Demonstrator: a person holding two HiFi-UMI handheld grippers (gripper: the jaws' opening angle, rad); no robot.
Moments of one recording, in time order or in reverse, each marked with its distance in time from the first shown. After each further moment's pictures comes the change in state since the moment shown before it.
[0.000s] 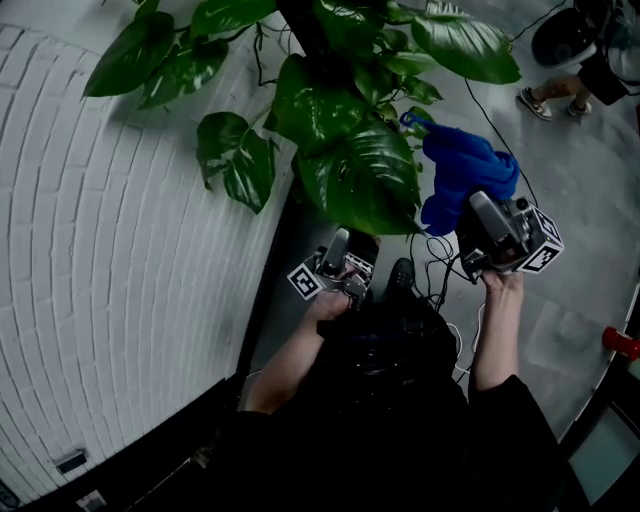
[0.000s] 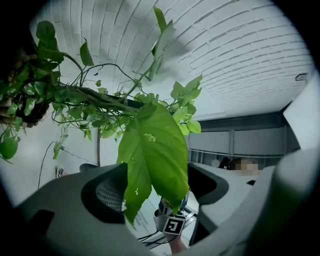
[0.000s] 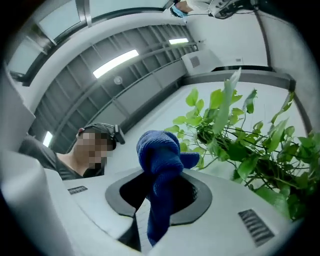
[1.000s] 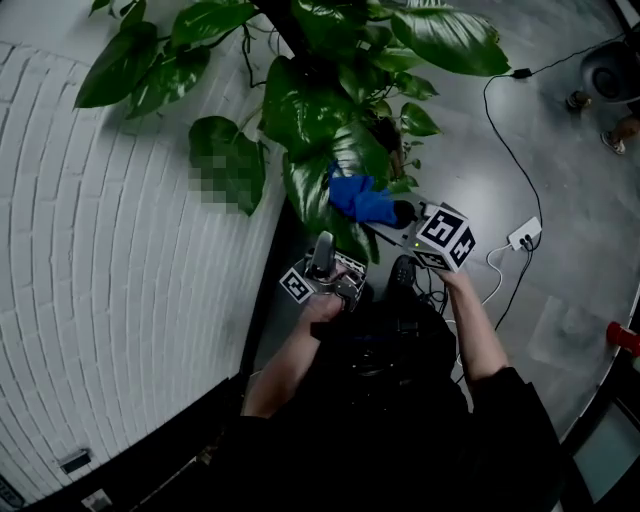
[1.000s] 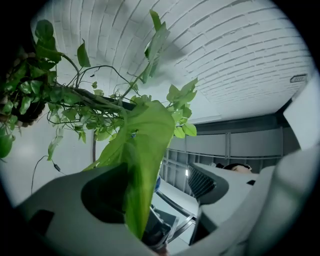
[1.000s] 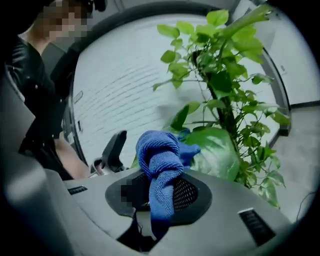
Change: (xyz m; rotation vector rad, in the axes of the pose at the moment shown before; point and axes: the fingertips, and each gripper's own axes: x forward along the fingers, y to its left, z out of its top) left arm 0.006 -0.014 0.003 0.010 -0.048 -0.038; right arm -0.061 -0.122 -0.212 -0.379 0.982 -0.401
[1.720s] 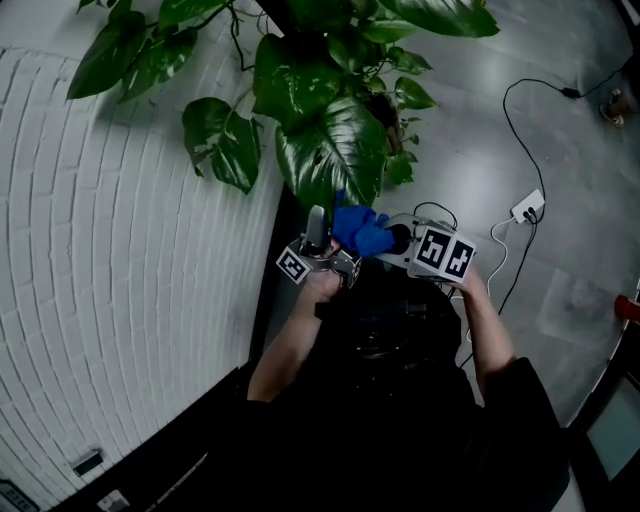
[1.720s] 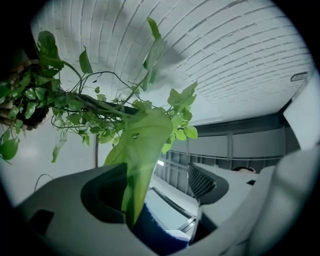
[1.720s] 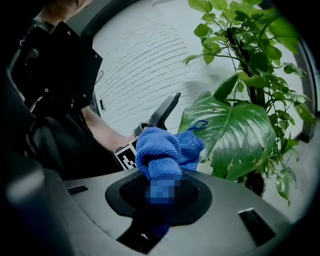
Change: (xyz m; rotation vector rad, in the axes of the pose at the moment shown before) left arm -0.015 -0.001 0.009 0.002 -0.019 0.023; right arm -0.008 0.101 -0.079 -0.107 0.245 0.189
